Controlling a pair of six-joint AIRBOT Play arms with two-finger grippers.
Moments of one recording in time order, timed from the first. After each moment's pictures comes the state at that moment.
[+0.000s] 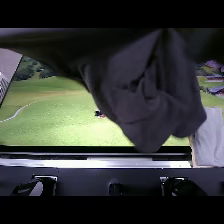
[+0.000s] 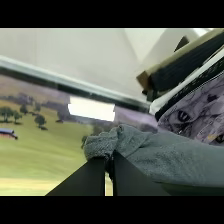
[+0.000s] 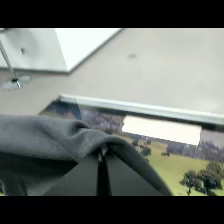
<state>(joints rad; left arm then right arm) 0.24 -0.76 1.60 0.96 -1.10 -1.69 0.47 -0.83 1.67 -1.56 0.87 1.76</state>
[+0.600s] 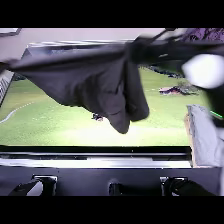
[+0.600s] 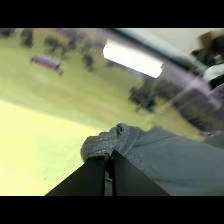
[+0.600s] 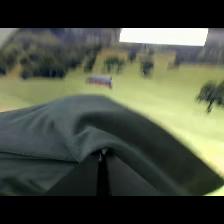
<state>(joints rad) 0.24 -0.97 1.39 1.03 -1.10 -1.72 0.46 -1.30 1.71 -1.45 0.91 1.81</state>
